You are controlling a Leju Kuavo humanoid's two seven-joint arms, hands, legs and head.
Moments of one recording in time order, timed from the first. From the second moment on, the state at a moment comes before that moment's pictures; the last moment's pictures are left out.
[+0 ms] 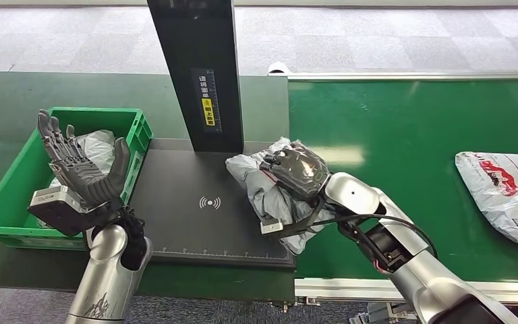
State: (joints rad) left arm -0.35 -0.15 -0.13 -1.39 0.04 0.61 -0.70; right arm -0.77 -0.16 0.84 -0.95 1.08 -0.29 -0.51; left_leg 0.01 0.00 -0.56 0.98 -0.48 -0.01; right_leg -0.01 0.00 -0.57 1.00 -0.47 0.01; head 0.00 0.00
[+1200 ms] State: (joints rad) left arm -0.46 -0.26 -0.18 -1.23 0.08 0.54 -0.70; right arm -0.90 0.21 0.89 -0.32 0.95 -0.44 -0.24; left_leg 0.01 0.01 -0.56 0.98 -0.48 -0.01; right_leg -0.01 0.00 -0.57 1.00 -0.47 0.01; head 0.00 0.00
